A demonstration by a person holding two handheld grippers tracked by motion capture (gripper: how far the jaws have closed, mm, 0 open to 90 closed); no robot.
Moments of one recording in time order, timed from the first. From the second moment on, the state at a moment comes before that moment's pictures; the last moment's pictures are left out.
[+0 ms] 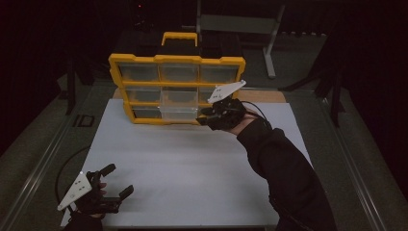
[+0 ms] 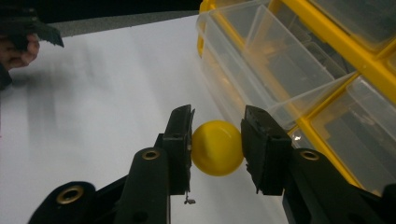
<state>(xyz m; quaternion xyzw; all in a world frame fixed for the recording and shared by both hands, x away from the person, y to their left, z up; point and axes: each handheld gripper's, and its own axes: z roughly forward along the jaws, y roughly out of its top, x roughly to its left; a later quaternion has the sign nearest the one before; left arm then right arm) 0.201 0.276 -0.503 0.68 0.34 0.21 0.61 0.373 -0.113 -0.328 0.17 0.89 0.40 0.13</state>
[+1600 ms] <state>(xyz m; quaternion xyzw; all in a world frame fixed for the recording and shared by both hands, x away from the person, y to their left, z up) 0.200 0.277 -0.503 0.68 0.34 0.21 0.61 0.419 -0.080 -0.295 0.20 0.88 0.41 0.14</state>
